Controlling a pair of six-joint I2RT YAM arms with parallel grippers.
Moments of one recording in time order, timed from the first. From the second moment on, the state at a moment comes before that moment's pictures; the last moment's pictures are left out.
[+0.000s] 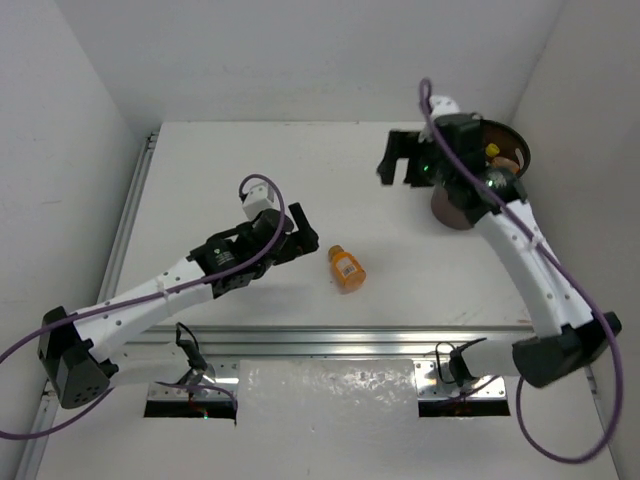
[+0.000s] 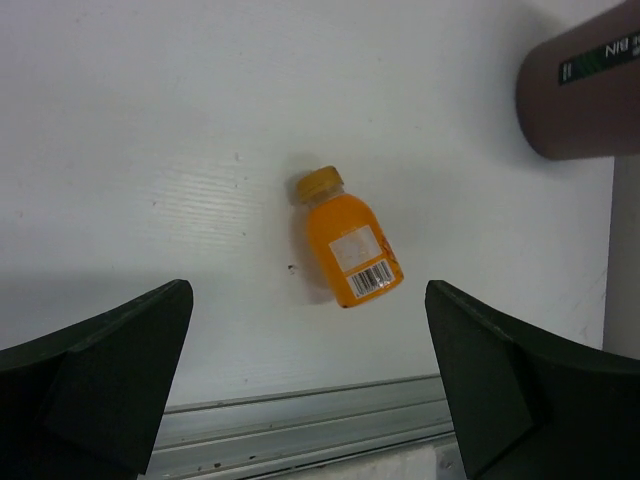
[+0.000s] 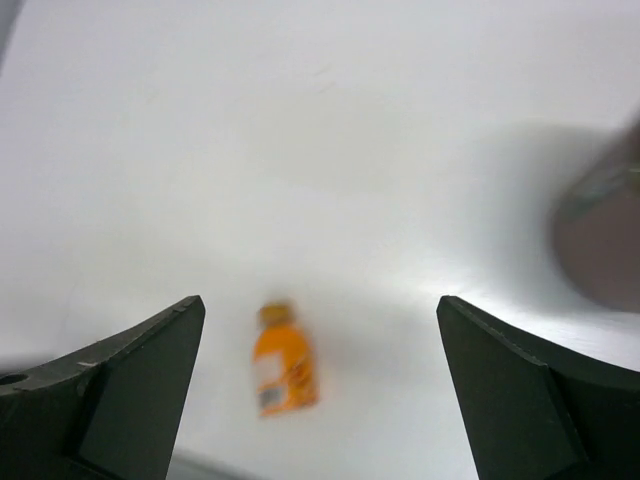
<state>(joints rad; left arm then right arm) -0.84 1.14 0.99 -0.52 -0.45 -0.93 0.27 1.40 1.55 -0.70 0.07 0.28</state>
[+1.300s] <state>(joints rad) -0.86 1.67 0.99 -0.32 -0.29 -1.20 0.48 0.63 0.61 -0.47 -0.34 0.39</state>
